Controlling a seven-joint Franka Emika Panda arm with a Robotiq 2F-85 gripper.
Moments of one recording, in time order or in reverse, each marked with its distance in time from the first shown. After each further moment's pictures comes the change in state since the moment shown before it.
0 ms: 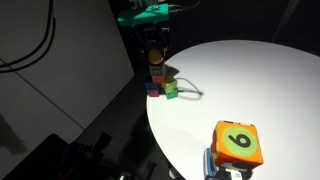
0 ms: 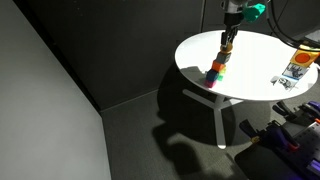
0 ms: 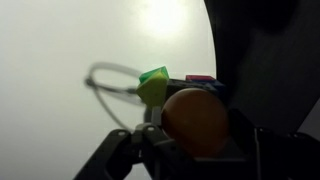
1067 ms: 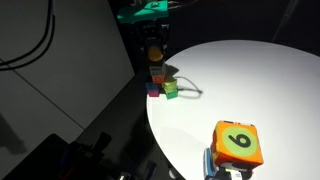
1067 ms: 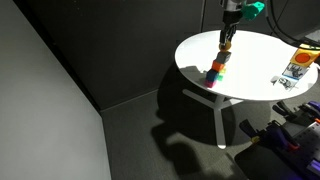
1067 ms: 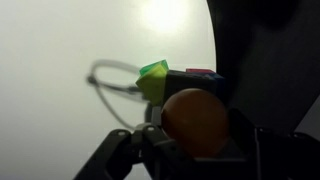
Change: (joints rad) arm 0.000 0.000 0.006 0.016 0.000 0.000 0.000
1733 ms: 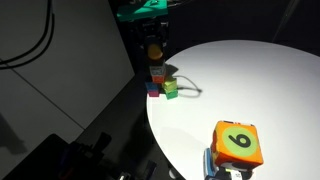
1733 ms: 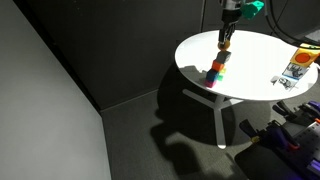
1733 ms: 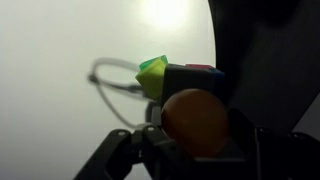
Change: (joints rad) arm 0.002 0.000 0.004 0.011 0.000 0.002 0.000
